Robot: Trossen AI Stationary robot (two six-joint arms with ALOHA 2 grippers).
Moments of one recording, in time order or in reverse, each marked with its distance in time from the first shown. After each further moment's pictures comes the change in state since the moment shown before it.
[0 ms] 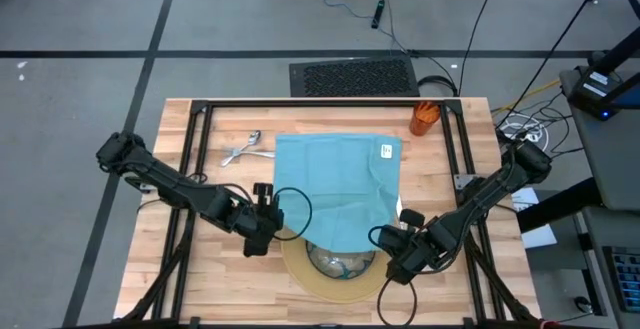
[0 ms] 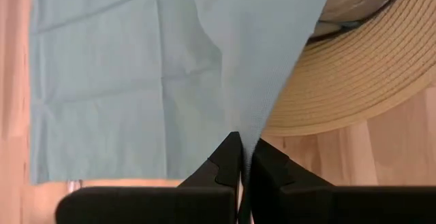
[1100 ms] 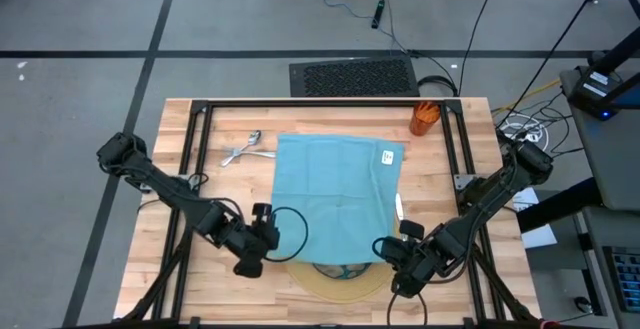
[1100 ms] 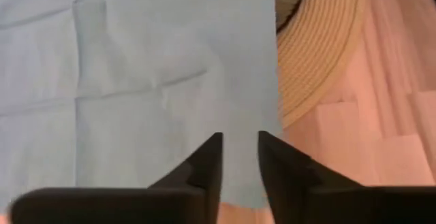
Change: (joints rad) left arm -0.130 0.013 -0.047 0.161 0.082 -0.123; right arm 0.066 0.001 -0.013 0.115 -0.033 0.009
